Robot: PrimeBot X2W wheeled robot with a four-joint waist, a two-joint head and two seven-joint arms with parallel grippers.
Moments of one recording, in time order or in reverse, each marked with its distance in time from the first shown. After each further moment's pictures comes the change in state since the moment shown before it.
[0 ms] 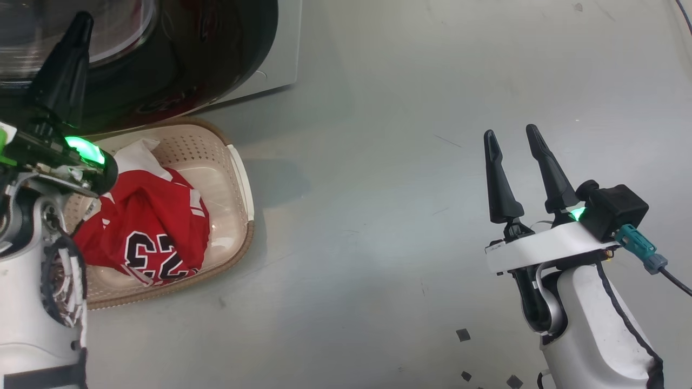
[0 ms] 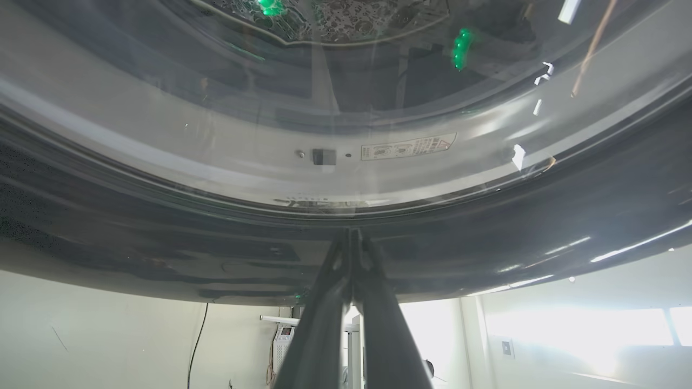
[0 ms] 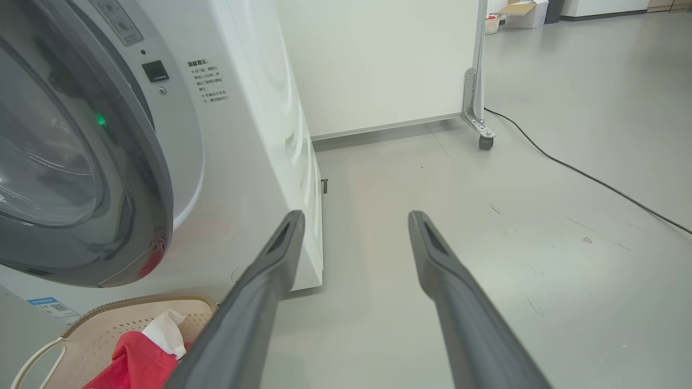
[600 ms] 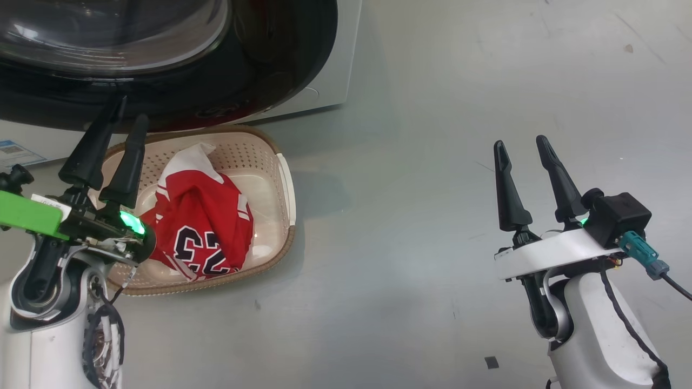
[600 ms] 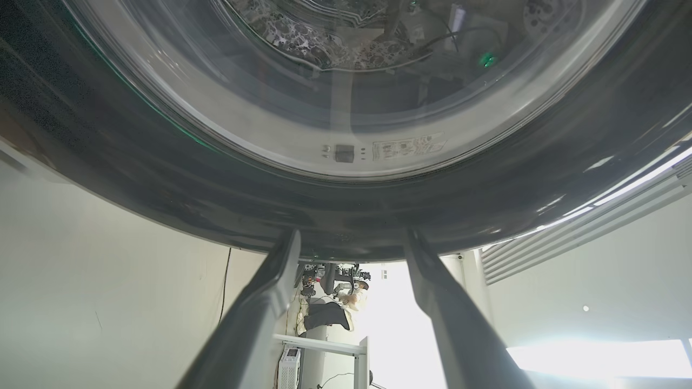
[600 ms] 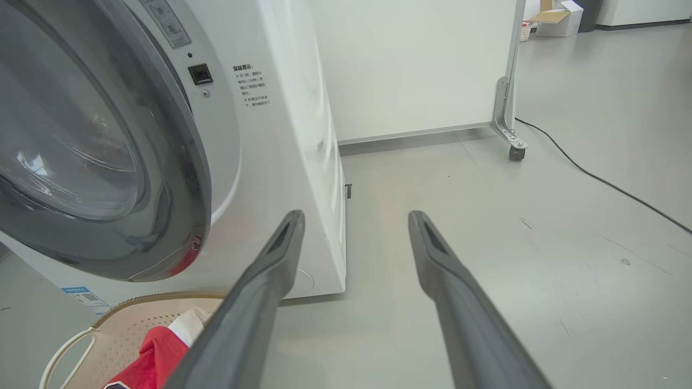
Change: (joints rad) left arm 0.217 -0.070 0.001 -0.078 0.001 -0.017 -0.018; right arm 0.019 -0.004 -0.033 0.025 -0.042 0.001 0.000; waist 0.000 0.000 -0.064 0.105
